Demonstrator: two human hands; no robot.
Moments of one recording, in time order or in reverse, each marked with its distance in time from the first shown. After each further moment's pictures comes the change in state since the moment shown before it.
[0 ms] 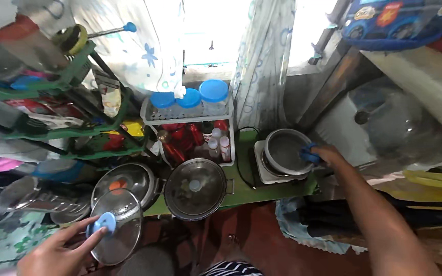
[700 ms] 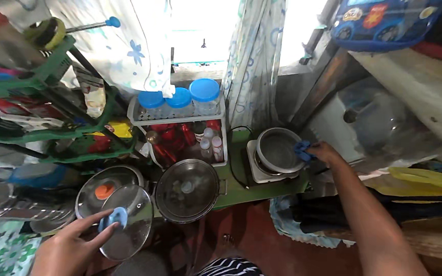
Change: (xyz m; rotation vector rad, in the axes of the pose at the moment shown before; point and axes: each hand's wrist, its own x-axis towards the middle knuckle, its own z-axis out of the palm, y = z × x) left_hand 0.021 0.023 0.023 0.088 -0.107 0.136; right_hand -0.007 0.004 -0.019 -0.027 -0.031 -0.052
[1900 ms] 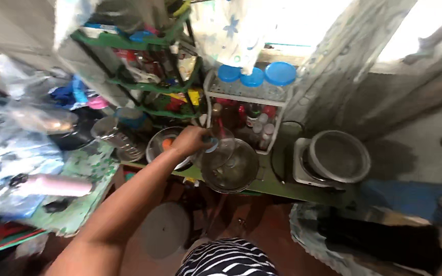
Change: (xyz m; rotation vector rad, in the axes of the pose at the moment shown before) left_hand 0.125 0.052 0.023 0.179 -0.191 0.246; right_hand -0.135 0.054 -0.029 0.469 0.453 -0.265
